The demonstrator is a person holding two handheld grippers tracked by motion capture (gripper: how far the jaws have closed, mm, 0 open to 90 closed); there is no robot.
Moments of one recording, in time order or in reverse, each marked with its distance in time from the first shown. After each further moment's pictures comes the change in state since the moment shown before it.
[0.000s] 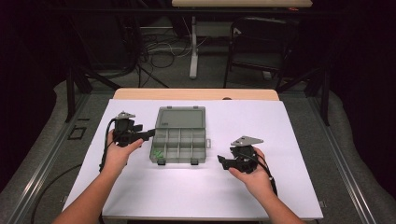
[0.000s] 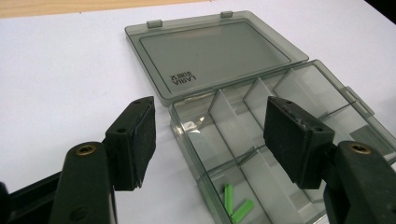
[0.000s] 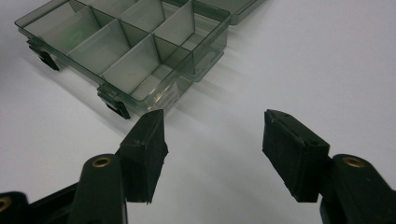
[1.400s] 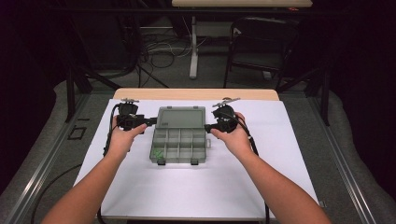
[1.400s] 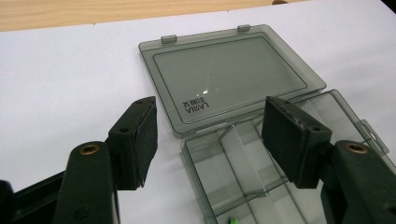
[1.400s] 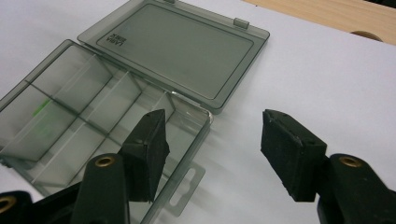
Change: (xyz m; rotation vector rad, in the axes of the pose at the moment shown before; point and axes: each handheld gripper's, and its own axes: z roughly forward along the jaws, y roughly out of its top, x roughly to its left) left arm 0.004 0.044 0.015 0.070 0.048 -0.047; right arm -0.013 0.109 0.056 0.111 -0.044 0.057
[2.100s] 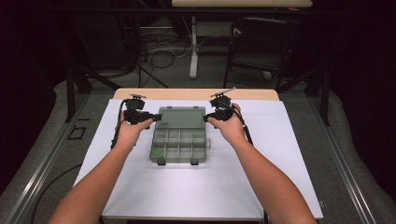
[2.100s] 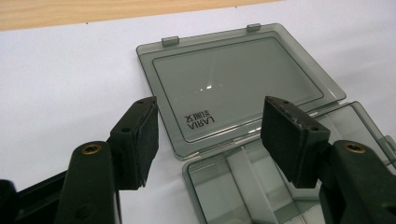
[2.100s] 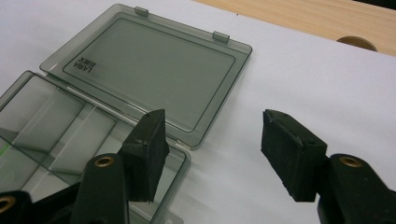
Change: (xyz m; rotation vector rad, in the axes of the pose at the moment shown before) left arm 0.001 0.016 0.029 0.044 0.018 -0.010; right arm -0.016 0.029 0.030 0.027 -0.033 0.059
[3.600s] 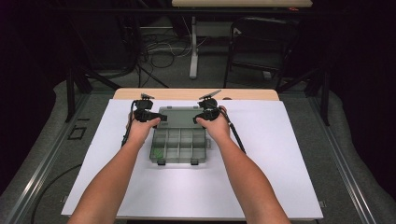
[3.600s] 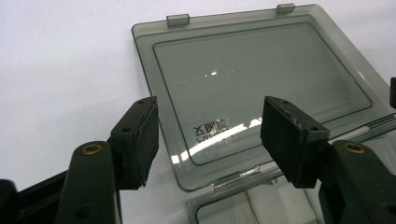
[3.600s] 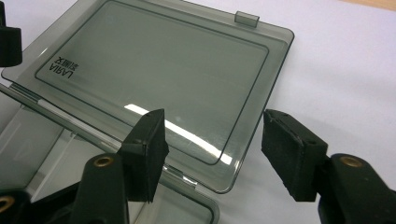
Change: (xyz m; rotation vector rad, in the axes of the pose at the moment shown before) left arm 0.007 0.005 0.051 0.089 0.021 -0.051; right arm 0.015 0.006 0.062 0.085 0.018 0.060
